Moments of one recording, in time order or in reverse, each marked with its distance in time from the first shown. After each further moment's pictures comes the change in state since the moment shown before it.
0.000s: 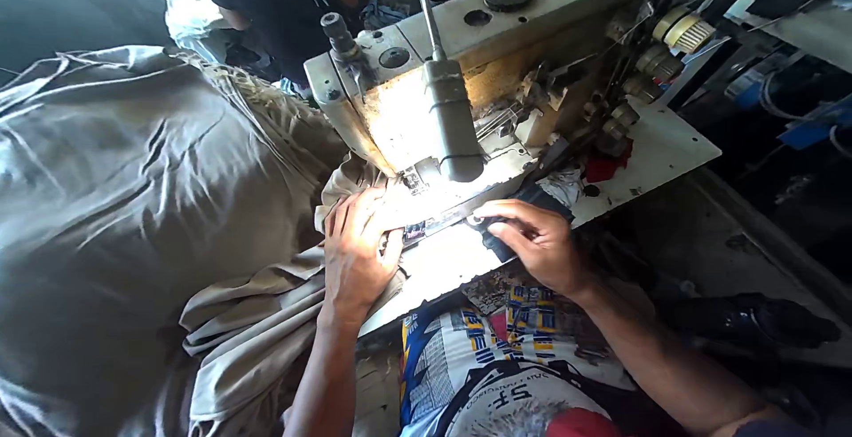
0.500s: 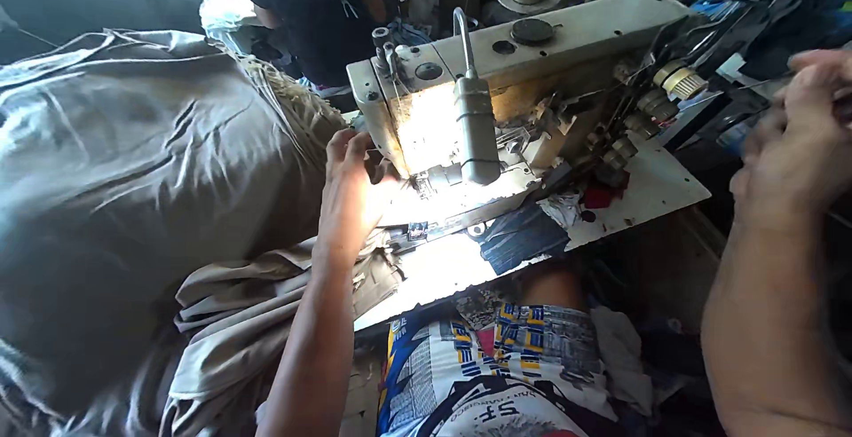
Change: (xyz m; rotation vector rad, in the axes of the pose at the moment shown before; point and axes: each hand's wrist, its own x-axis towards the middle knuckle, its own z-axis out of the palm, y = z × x) left_hand 0.068 0.009 -0.031 -0.114 -0.029 -0.426; right_hand 0.095 -0.031 -0.226 -0.282 0.629 -0.025
